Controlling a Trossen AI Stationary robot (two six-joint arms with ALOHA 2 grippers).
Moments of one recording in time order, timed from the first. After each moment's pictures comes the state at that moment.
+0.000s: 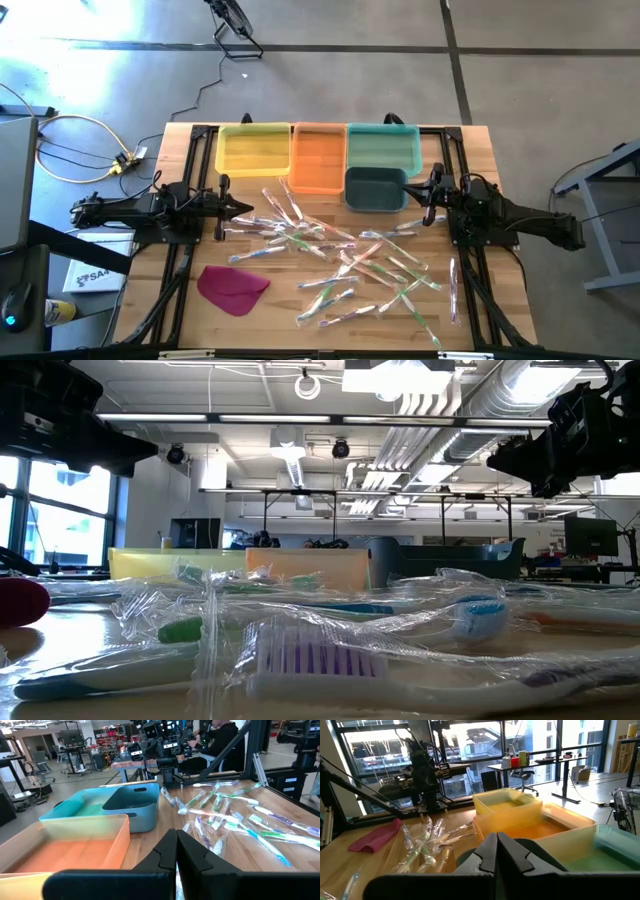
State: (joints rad) left arm 0.02 0.01 0.05 -0.06 0.00 0.12; right arm -0.24 0.02 0.01 0.04 0.05 0.13
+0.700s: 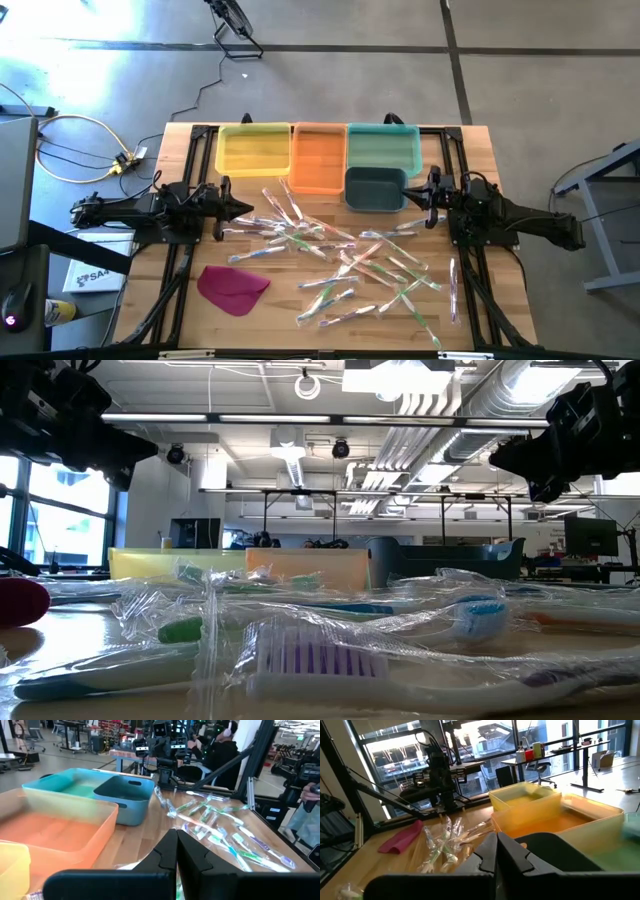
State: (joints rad) left arm 0.02 0.01 0.05 -0.05 0.00 -0.14; right arm -0.24 0.02 0.01 0.03 -0.03 0.22
